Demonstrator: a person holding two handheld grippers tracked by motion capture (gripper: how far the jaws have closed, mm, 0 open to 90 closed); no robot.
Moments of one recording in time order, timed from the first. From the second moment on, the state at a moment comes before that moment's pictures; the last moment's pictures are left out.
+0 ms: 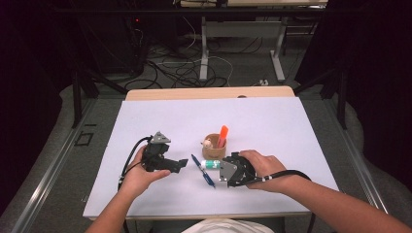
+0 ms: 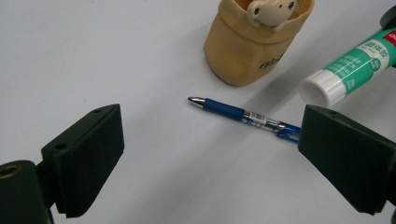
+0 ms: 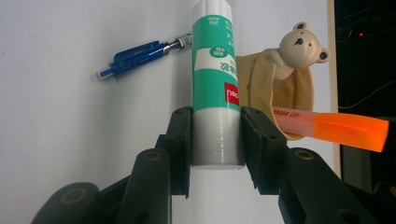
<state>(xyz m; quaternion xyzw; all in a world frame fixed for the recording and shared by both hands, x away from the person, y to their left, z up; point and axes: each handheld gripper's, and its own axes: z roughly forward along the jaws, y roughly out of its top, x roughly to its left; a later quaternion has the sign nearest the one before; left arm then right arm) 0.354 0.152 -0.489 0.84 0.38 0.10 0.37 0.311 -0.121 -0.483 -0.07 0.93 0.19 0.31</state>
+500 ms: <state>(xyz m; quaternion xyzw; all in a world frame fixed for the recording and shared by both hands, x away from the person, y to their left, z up) 0.346 0.121 -0.478 0.87 0.31 0.09 0.36 0.302 -0.118 -0.482 -0.16 0.91 0.16 0.35</state>
